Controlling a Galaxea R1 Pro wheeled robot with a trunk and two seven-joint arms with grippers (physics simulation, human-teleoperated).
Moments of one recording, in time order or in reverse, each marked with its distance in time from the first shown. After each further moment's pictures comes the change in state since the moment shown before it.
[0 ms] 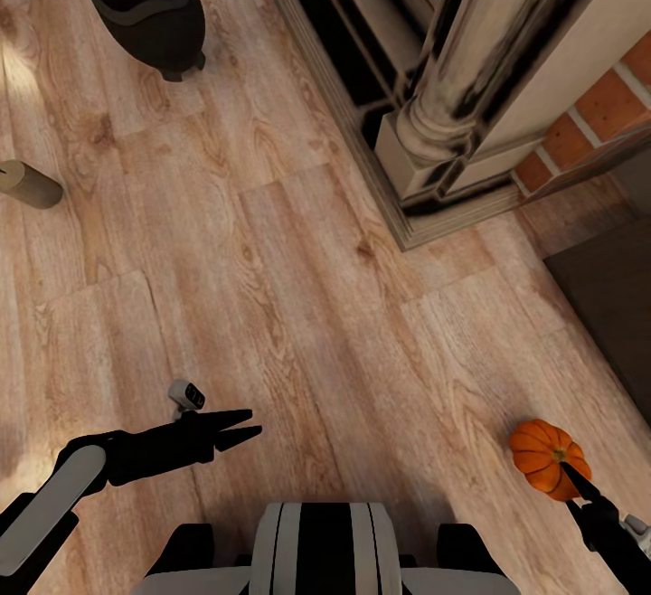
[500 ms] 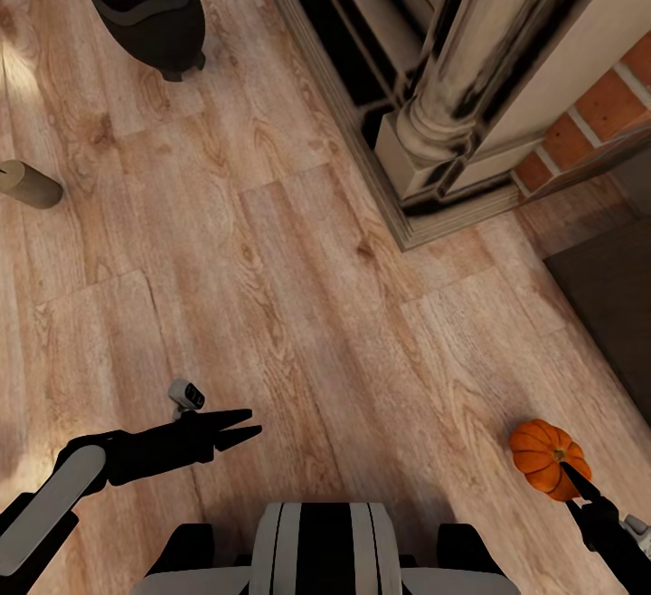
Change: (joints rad) left arm 0.000 0.000 0.002 0.001 0.000 0.000 -0.001; right arm 0.000 0.000 0.000 0.000 -0.001 0.001 -0.001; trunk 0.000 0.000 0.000
